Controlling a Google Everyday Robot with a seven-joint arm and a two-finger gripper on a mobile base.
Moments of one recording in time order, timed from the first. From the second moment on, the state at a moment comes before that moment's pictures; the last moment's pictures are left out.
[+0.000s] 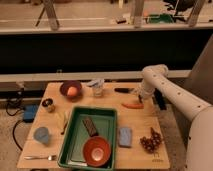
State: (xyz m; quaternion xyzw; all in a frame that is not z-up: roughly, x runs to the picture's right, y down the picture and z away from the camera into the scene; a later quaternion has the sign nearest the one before) arm 0.225 0.078 0.902 -0.27 -0.15 -0.25 0.92
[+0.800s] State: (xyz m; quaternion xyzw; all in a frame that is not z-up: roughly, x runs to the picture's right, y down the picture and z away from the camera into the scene) arm 0.228 0.090 0.918 -0.26 -0.17 -0.25 0.92
